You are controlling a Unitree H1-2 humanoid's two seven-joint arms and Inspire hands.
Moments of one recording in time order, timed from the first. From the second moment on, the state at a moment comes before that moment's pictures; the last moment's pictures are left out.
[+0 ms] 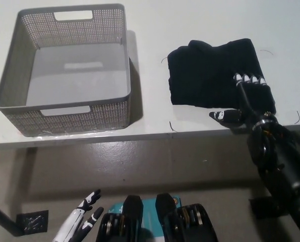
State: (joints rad) left_arm -0.01 0.24 -0.14 0.36 0.29 -0.37 -0.04; right_arm -0.75 -0.22 0.35 0.66 -0.87 0.24 -0.09
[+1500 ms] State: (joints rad) left_arm -0.02 0.21 -0.16 0.33 0.29 -0.35 -0.07; right_arm -1.04 -0.12 0.01 1.03 -0.53 -0.25 -0.66
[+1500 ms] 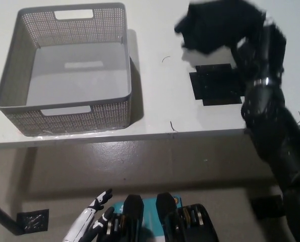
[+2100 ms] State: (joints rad) left_arm -0.03 0.21 -0.19 0.31 0.32 -0.33 -0.08; right_arm -1.15 0.01 0.03 0.80 -0.43 -0.25 -0.61
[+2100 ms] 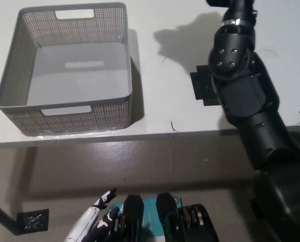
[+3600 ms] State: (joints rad) left_arm -0.09 0.17 -0.35 0.31 0.37 -0.28 -0.11; right_arm -1.21 0.21 0.25 1.23 -0.43 -0.27 -0.44
